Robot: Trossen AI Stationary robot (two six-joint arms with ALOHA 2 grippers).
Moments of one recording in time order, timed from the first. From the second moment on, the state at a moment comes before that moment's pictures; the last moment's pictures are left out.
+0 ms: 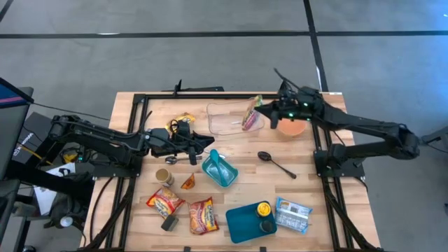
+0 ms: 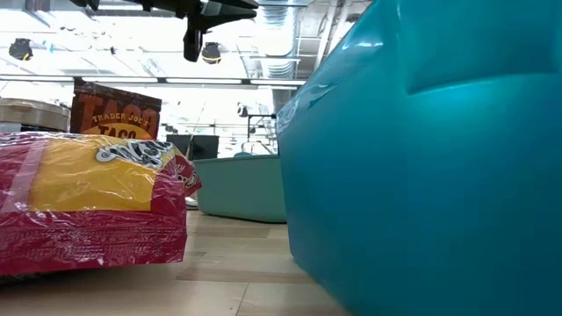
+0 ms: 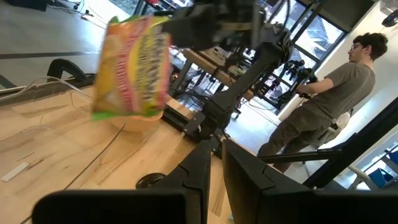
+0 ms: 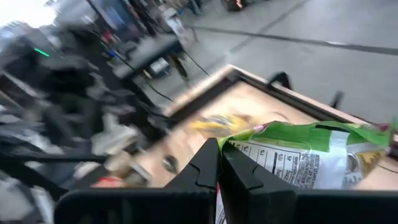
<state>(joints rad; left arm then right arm) -0.13 1.15 0.67 0.43 -0.37 -0.56 -0.42 1.04 0.79 0.03 -0.16 0.45</state>
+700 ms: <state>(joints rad) -0.13 1.15 0.67 0.43 -0.38 -0.56 -0.59 1.32 0.79 0.01 -0.19 0.39</state>
